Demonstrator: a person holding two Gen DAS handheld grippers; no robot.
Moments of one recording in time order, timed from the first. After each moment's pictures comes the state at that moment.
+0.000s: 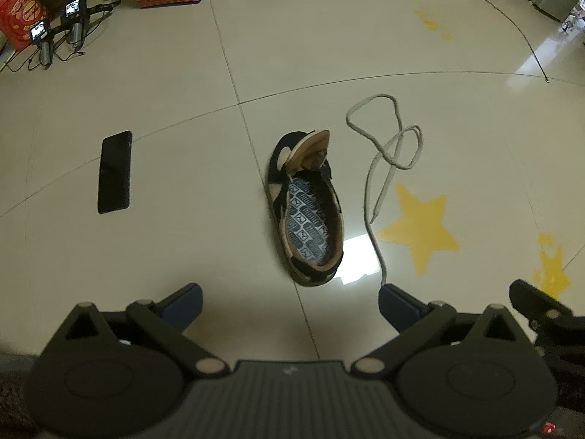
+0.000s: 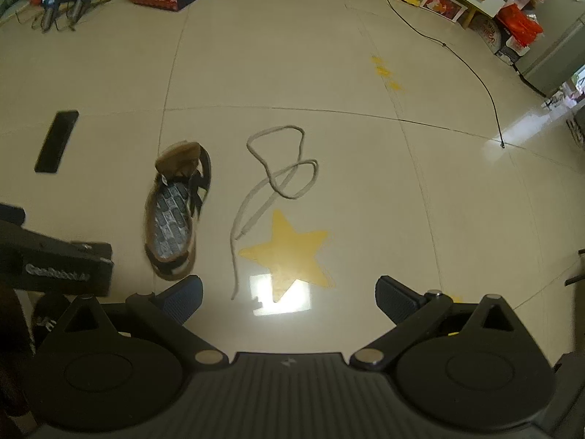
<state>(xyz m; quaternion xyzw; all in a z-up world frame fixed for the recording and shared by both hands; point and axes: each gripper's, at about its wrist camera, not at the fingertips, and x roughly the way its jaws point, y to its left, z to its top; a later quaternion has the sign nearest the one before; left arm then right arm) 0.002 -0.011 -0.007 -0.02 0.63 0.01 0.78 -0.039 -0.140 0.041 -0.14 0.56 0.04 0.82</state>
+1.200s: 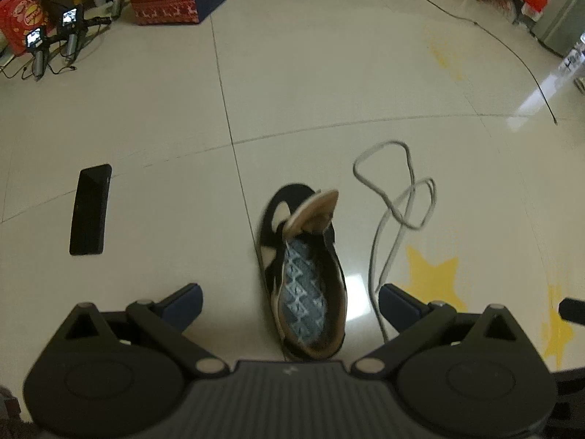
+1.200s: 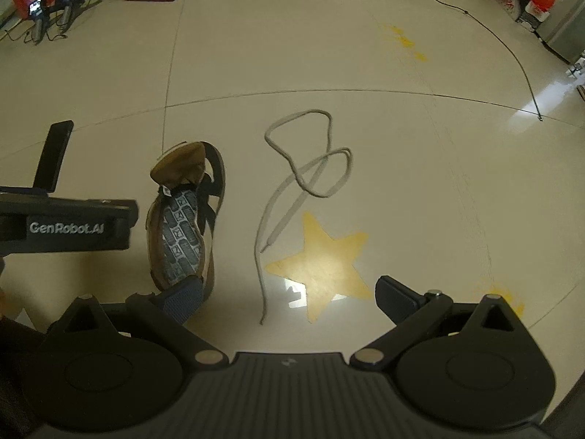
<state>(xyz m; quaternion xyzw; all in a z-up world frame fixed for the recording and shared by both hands) 0.061 -0.007 -0.057 -0.05 0.58 0.01 0.82 0.019 -0.141 -0.036 -0.09 0.59 0.05 0.80</state>
